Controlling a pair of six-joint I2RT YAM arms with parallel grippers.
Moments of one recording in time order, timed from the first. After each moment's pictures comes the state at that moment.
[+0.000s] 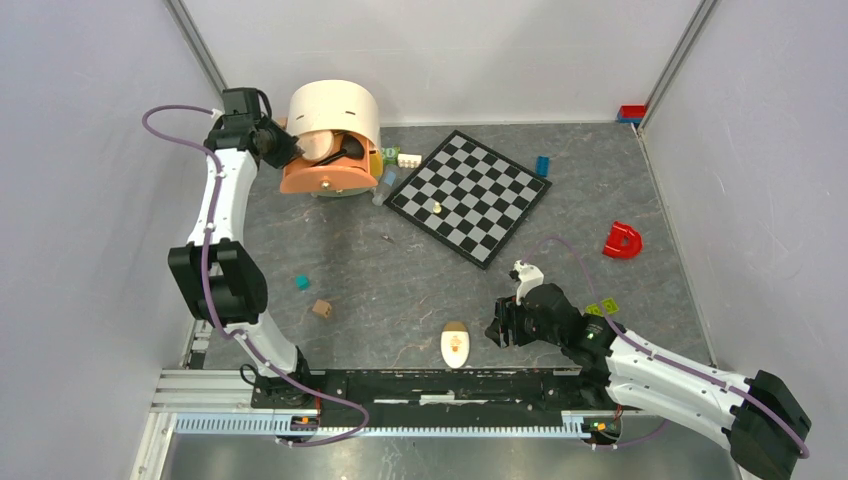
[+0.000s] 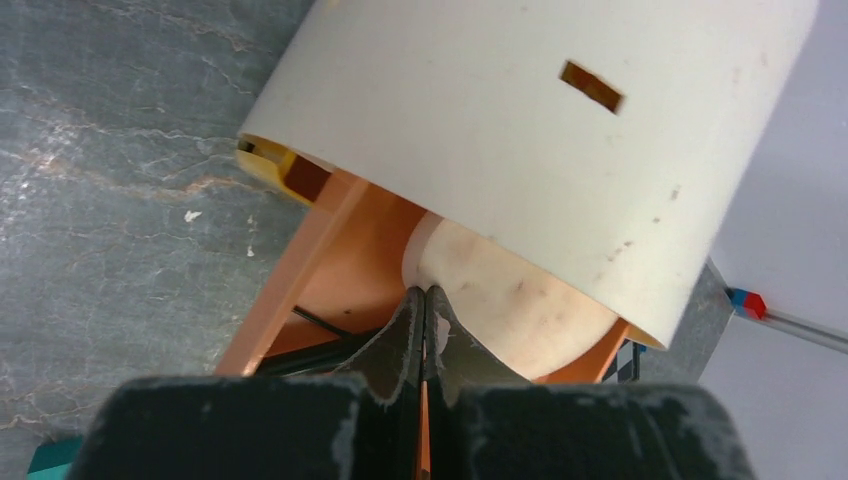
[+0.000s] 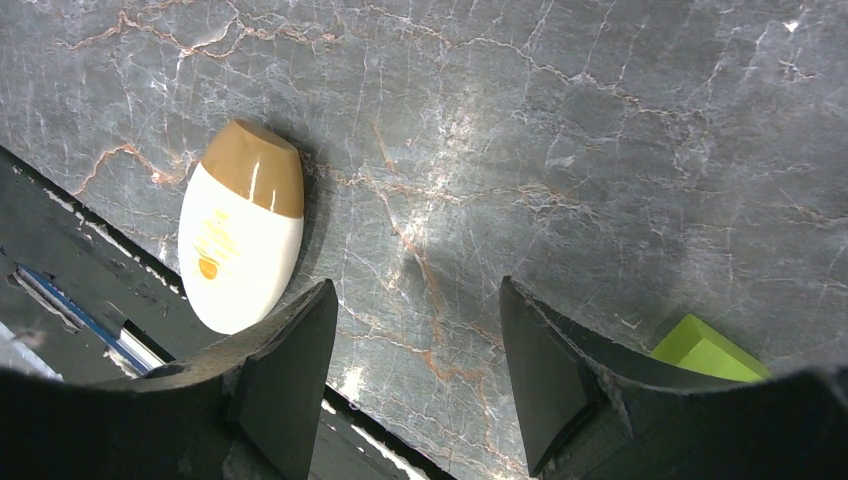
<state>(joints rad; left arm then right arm) 0.11 1.74 1.71 -0.72 0.10 -0.76 0.88 0.75 0.25 -0.23 0.02 0.58</state>
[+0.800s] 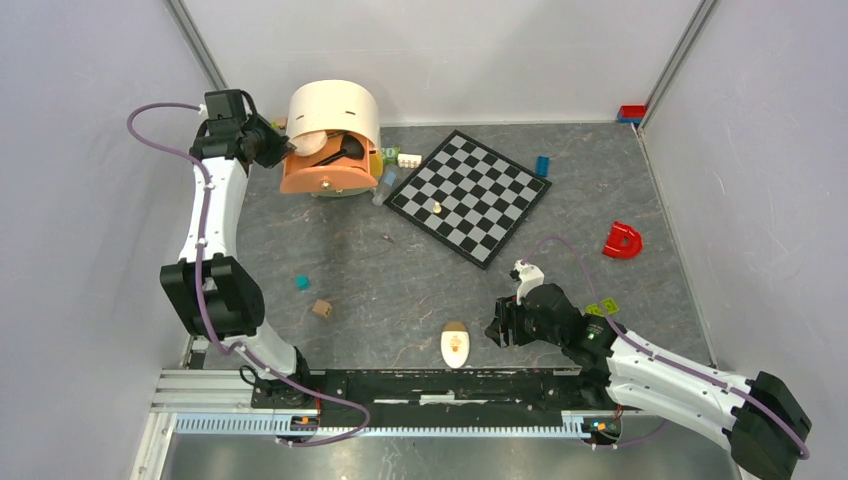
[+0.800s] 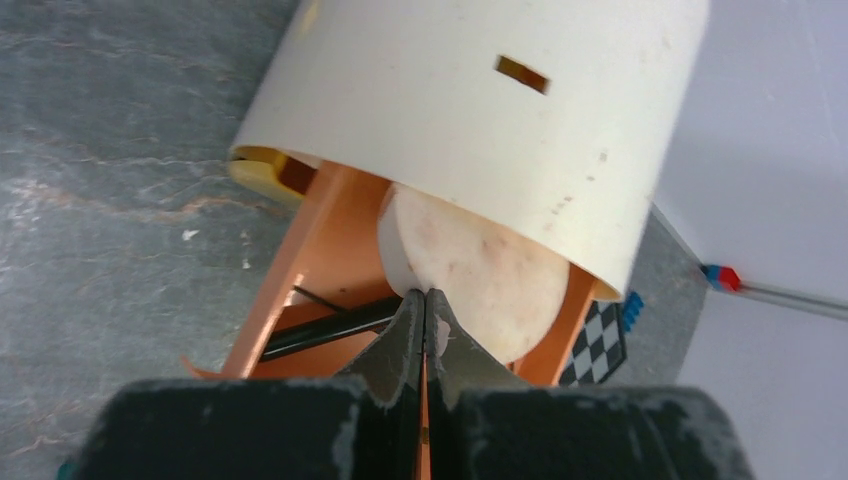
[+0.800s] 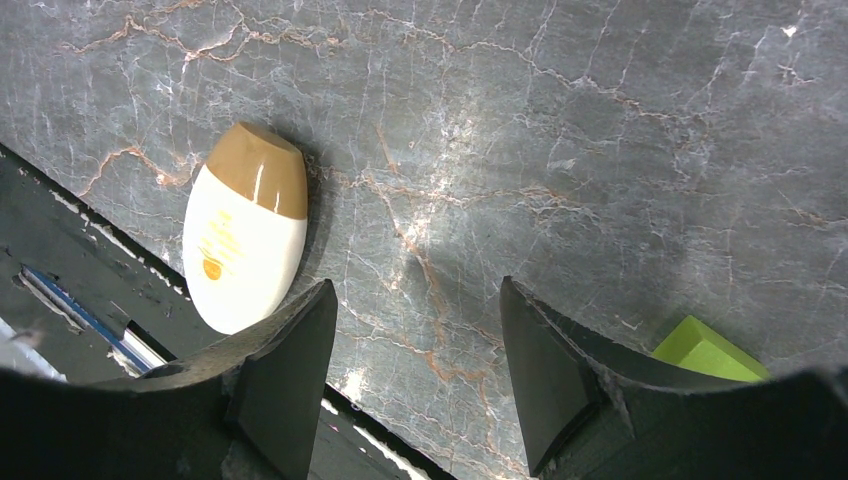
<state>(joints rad) 0.16 1.66 1.66 -0.69 0.15 -0.70 0.88 0.74 0.25 -0.24 0.02 0.58</state>
